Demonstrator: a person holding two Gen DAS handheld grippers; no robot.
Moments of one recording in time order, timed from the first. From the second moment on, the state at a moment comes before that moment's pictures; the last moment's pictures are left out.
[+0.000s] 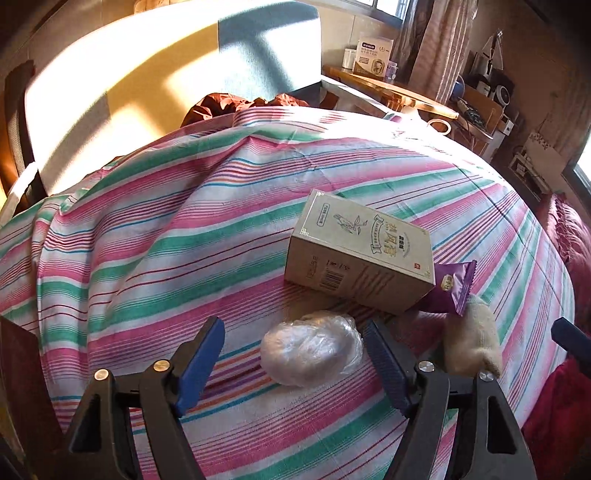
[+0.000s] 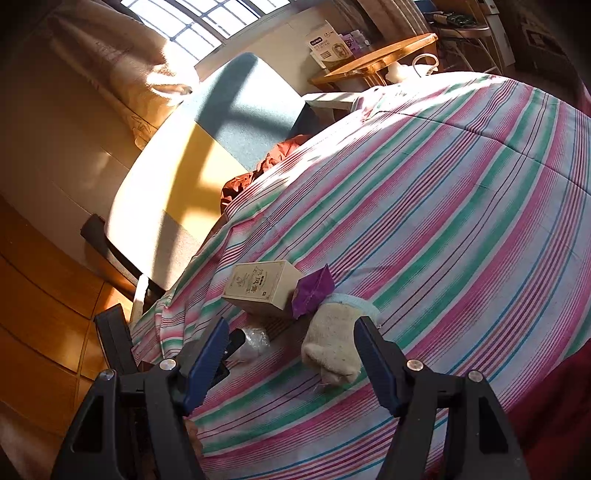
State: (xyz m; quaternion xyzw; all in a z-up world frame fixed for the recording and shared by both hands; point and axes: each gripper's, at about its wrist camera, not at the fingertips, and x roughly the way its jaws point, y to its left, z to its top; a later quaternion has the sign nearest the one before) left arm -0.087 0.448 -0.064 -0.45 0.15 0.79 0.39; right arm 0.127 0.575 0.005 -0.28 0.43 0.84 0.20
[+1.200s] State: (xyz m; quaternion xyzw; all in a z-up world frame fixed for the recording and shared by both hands) left arm 0.017 0.273 -0.015 -0.39 0.10 0.83 0.39; right arm 0.065 0.573 -0.052 -0.46 0.35 0.77 0.28
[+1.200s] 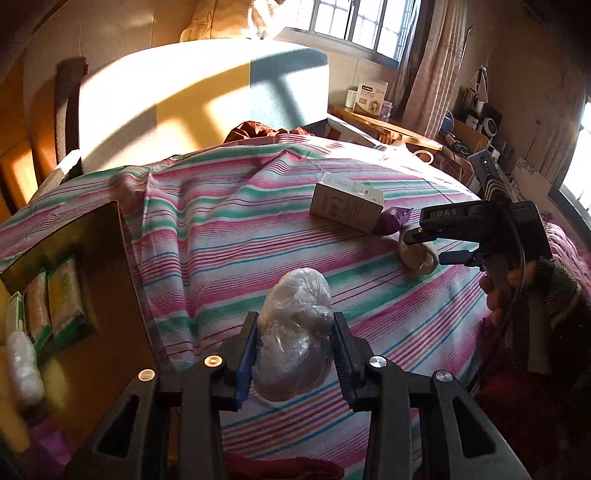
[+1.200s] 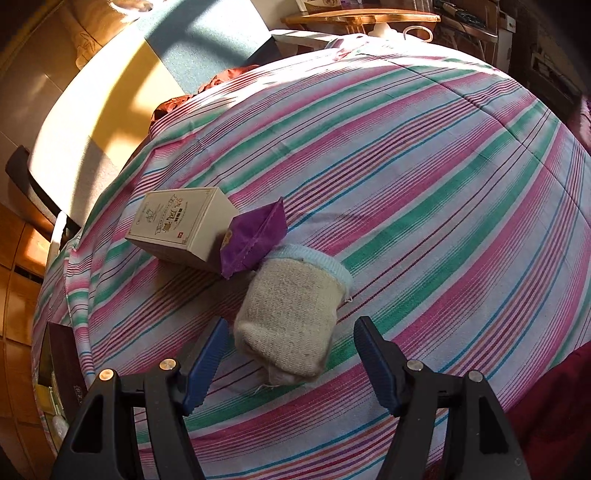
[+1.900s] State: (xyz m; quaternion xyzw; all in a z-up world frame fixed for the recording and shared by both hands) left arm 0.002 0.157 0.013 -0.36 0.05 0.90 0.25; right arm 0.047 0.537 -0.053 -0.50 0.28 0.79 0.23
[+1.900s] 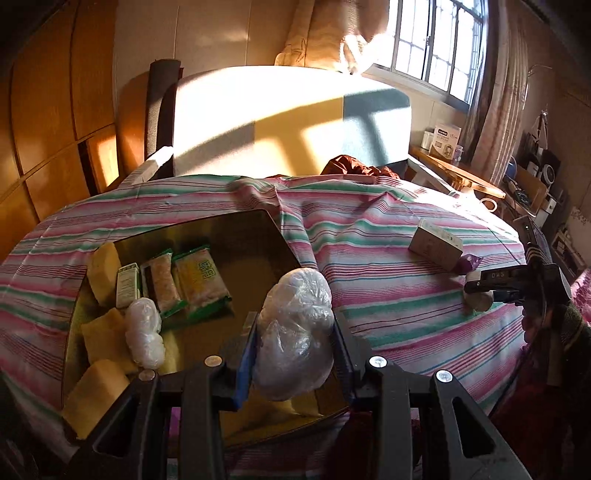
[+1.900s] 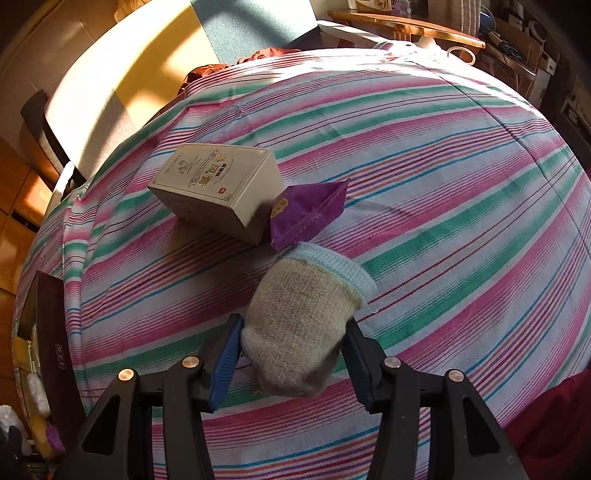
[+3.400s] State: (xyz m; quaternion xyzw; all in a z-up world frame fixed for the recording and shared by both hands) left arm -0.024 0.060 -0.026 -0.44 -0.04 0.88 0.18; right arm 0.020 0.469 -0.053 -0.53 0.15 0.82 0.12
